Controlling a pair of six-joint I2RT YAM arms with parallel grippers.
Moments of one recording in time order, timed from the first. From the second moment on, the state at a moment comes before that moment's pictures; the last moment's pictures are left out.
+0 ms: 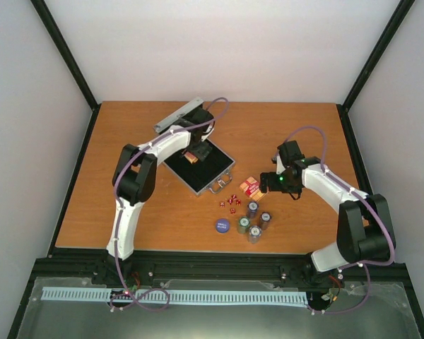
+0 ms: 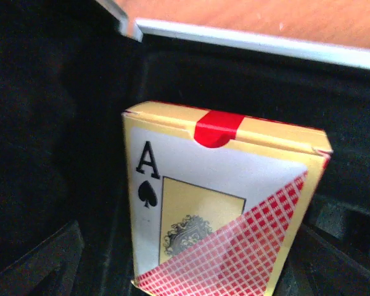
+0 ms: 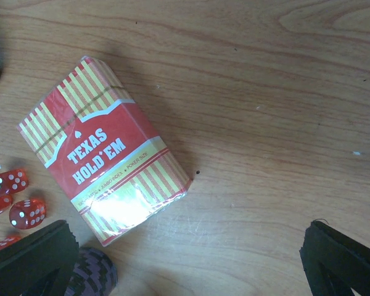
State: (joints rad) left arm -0.50 2.23 1.81 -0.77 -0.30 0.13; right arm 0.27 1.48 0.92 -0.69 -0.15 0.22
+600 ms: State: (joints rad) left arm -0.50 2.25 2.05 -0.83 -0.27 -0.01; right arm 0.27 1.48 0.92 -0.69 -0.15 0.21
